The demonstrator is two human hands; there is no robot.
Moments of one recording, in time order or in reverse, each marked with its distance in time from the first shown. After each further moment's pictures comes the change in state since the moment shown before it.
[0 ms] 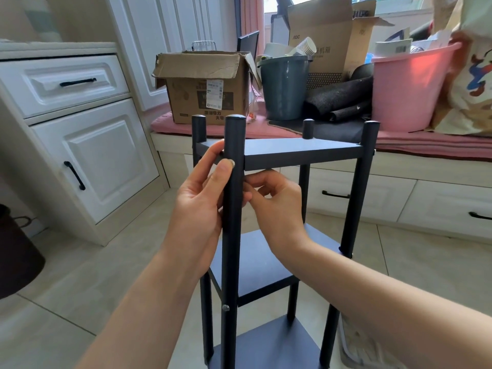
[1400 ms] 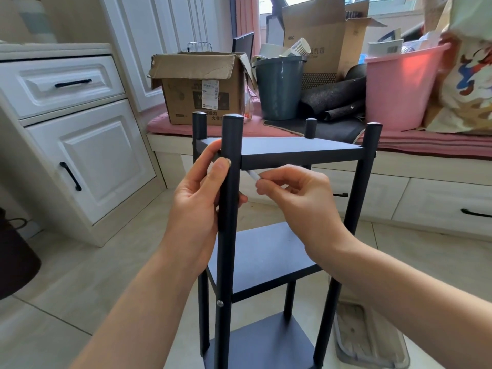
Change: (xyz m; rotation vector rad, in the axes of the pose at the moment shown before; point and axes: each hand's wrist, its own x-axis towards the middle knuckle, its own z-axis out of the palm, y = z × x) left_hand -0.004 -0.001 0.005 0.039 0.022 0.017; right_hand -0.010 -0.026 -0.048 -0.117 -0.085 -0.110
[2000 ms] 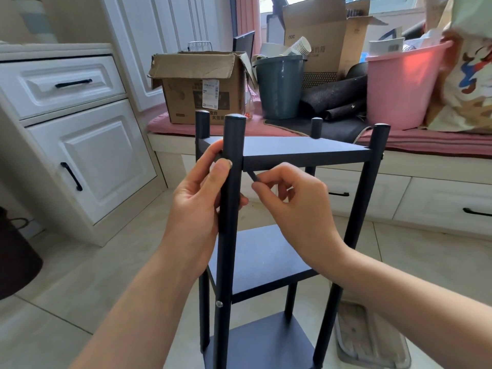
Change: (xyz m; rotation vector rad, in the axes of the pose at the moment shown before) left_hand -0.002 0.000 0.001 0.011 0.000 -0.005; right_hand -0.004 0.007 0.005 -0.226 0.043 -0.241
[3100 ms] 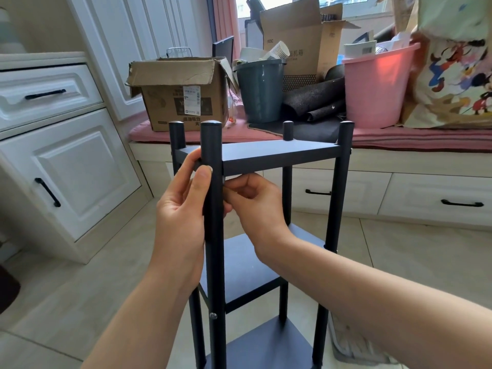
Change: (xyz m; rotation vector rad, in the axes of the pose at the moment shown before) left_hand 0.003 -0.003 0.009 0.034 0.074 0.056; right_hand 0.015 0.002 0.041 0.515 0.015 0.553
